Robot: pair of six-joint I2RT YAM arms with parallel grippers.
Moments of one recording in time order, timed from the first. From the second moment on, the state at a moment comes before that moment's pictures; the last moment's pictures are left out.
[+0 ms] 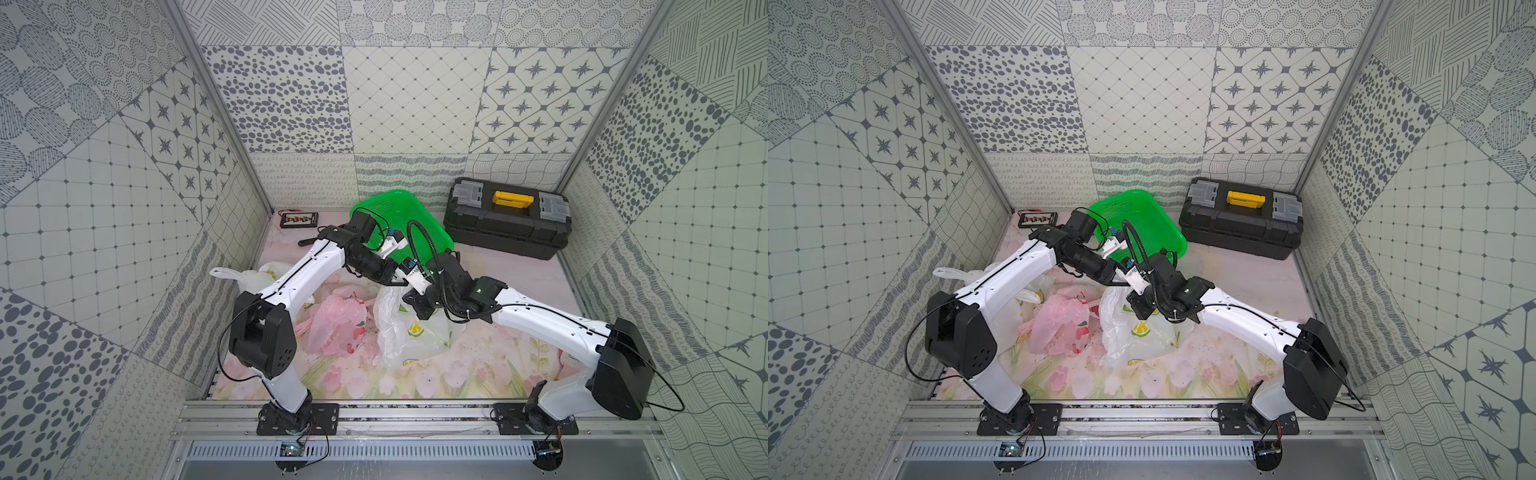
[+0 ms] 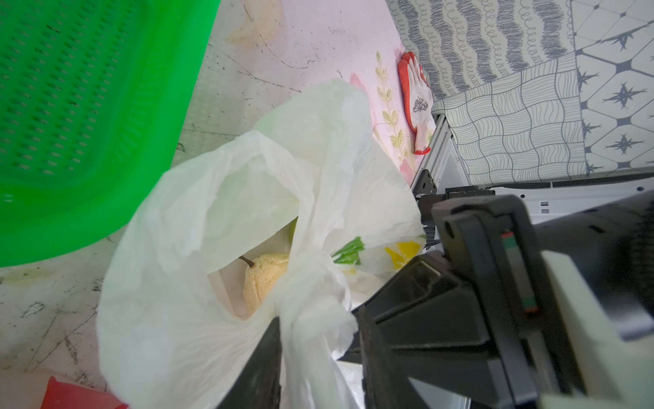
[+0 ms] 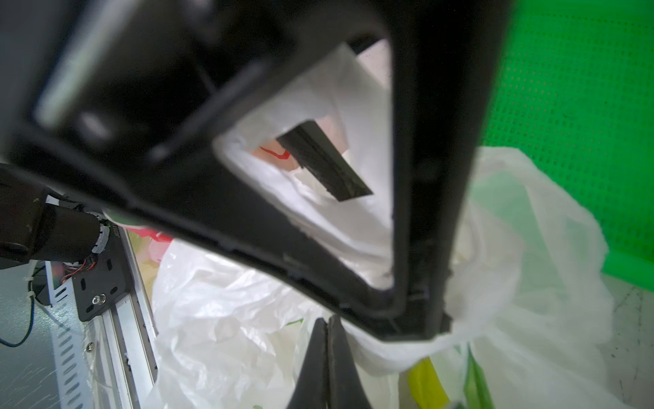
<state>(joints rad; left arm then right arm) -0.46 1.70 1.50 -0.99 0.80 0.06 0.85 1.47 1.12 -0.41 -0.19 0.02</state>
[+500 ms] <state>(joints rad) -0.48 1.60 1.41 -0.89 0.73 0.04 0.67 1.33 1.12 -0.46 -0.41 0.07</state>
